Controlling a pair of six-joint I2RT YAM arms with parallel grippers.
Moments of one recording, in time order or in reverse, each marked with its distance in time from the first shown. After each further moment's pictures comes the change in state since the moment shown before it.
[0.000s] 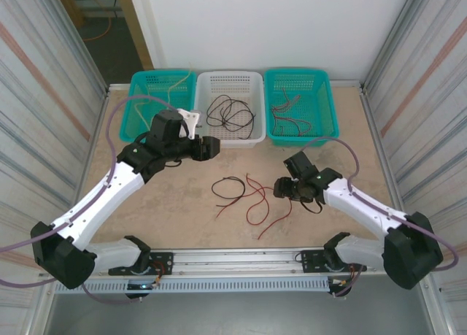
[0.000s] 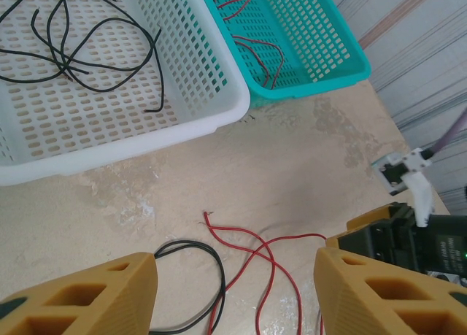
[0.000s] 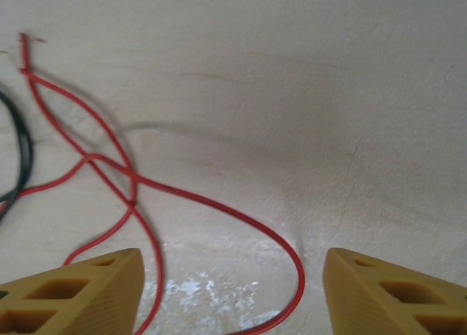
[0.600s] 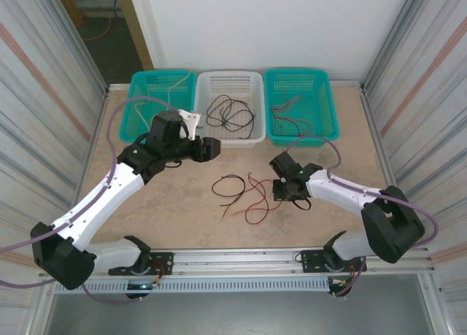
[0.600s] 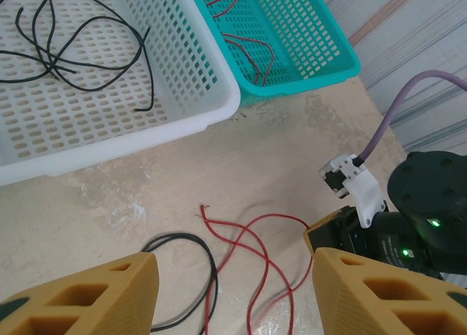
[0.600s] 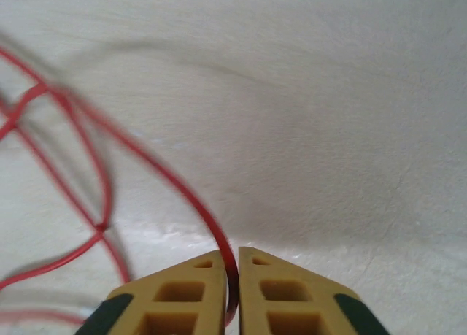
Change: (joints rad) left arm 0.000 -0.003 -0.016 0.026 0.037 0.004; right arm 0.095 0.170 0.066 0.019 0.078 -0.053
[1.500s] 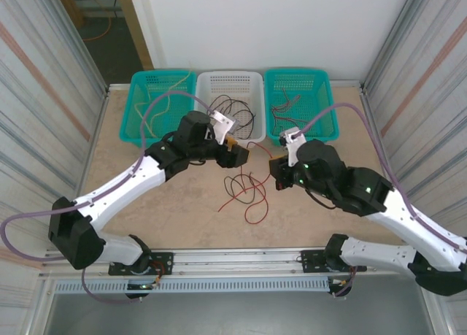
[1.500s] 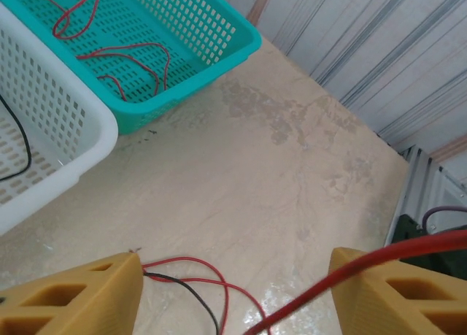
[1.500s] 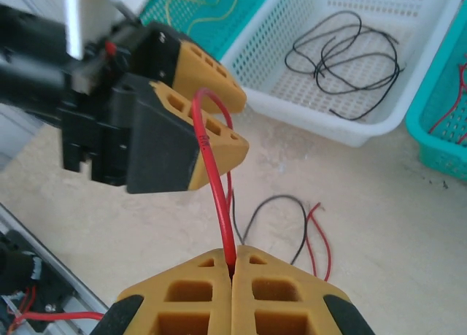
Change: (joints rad) left arm -0.154 0.163 0.043 0.183 0.092 0.162; right arm 0.323 -0.441 0.487 -0.211 0.133 -0.179
